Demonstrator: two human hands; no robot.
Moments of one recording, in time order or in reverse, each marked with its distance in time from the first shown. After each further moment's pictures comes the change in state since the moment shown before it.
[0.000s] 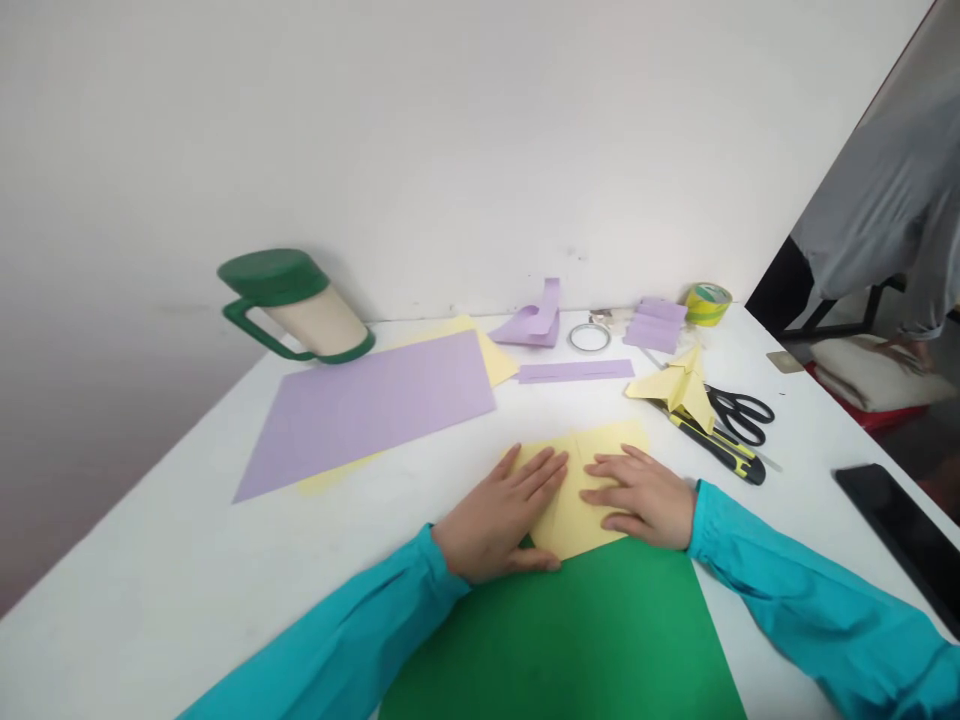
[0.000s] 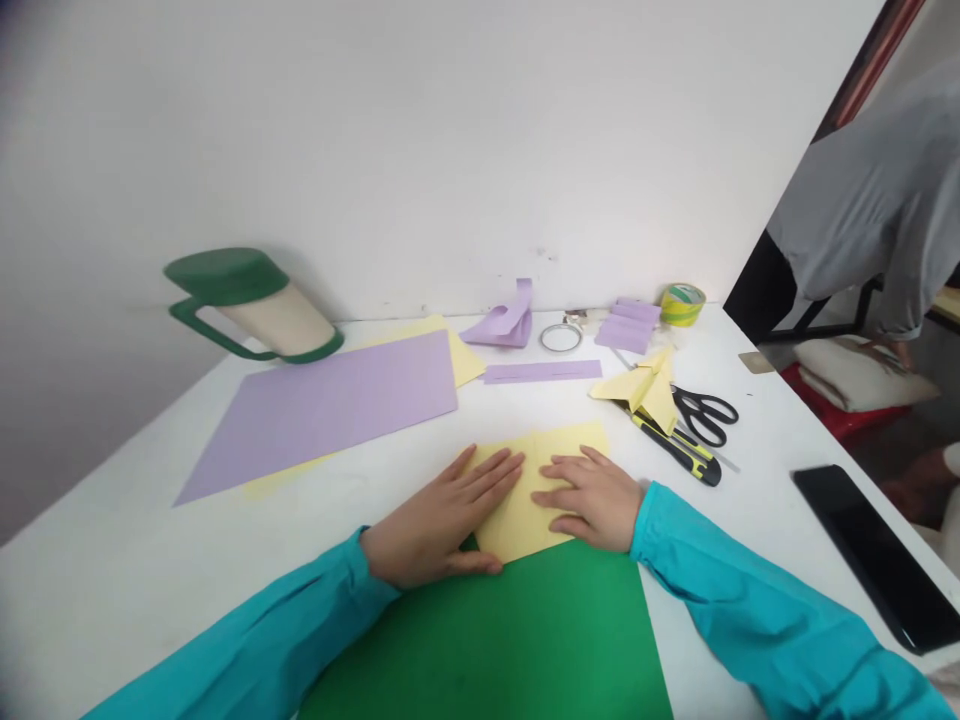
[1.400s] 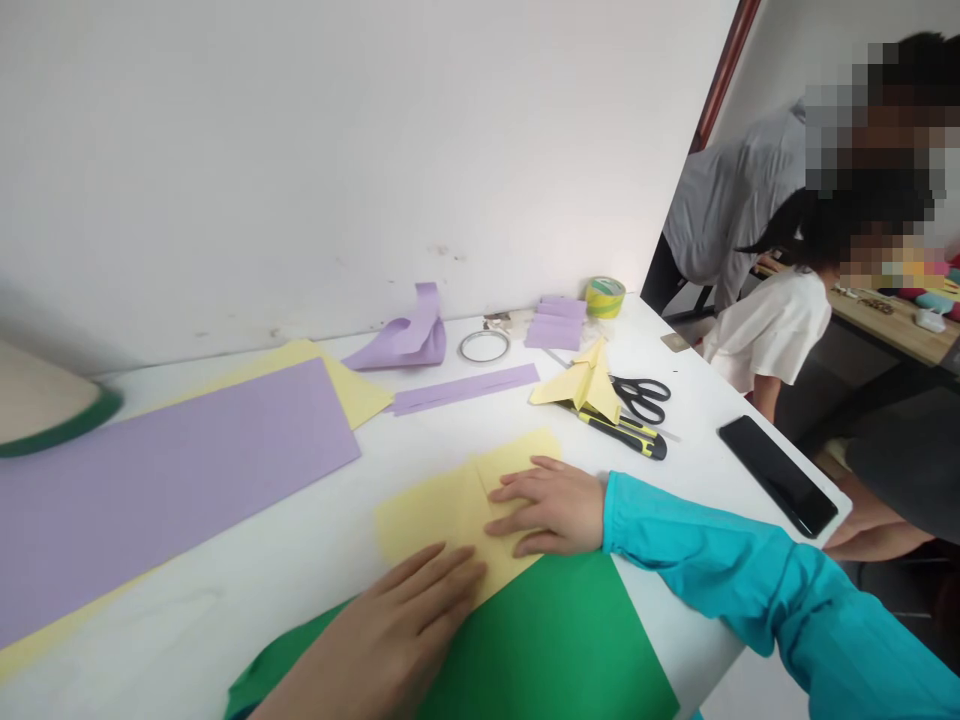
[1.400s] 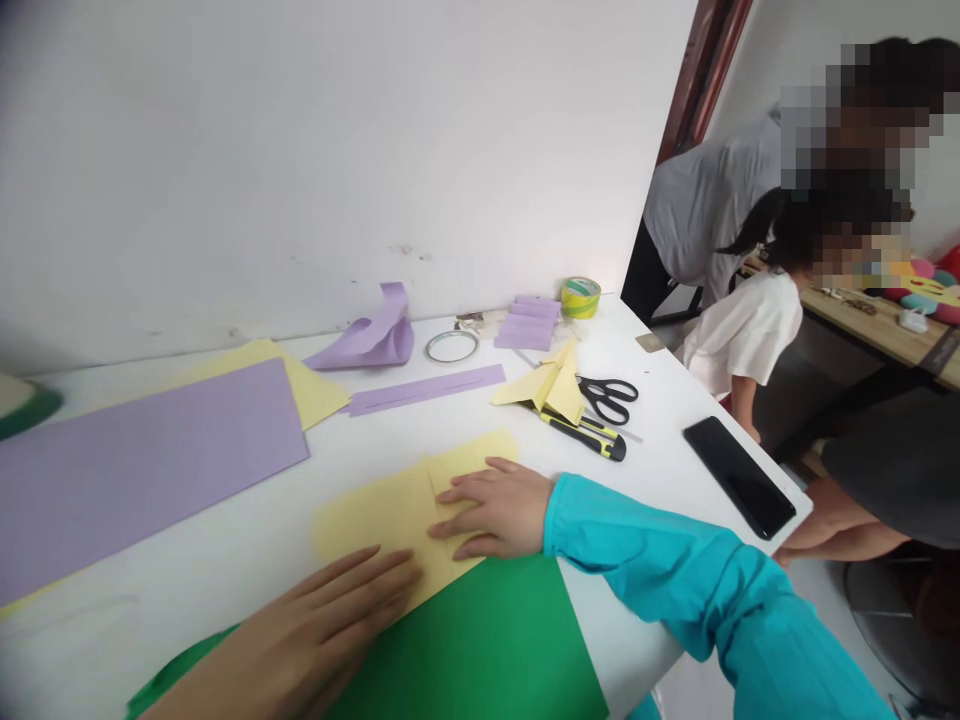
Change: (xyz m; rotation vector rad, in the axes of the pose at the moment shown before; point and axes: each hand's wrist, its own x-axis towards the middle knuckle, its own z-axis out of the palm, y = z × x) left_hand -0.017 0.030 -0.004 0.116 0.433 0.321; right_hand 0.004 -0.006 -0.006 -0.107 -0.024 0.019
